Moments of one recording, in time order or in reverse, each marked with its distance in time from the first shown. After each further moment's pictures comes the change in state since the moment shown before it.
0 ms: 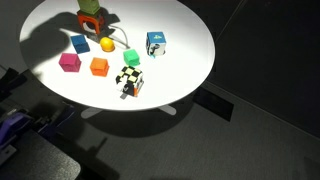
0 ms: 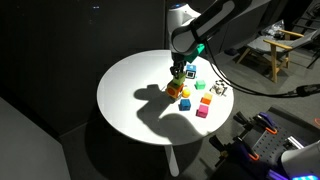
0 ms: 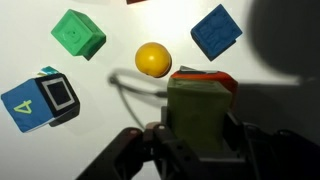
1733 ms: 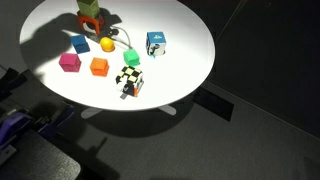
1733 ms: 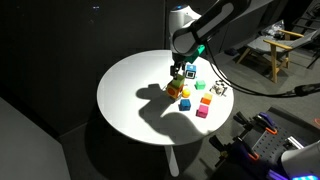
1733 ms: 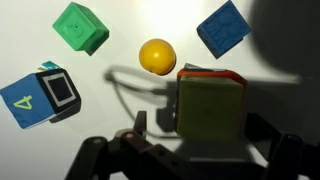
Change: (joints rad) arm -0.018 0.011 0.002 0.000 0.002 0.030 -0.035
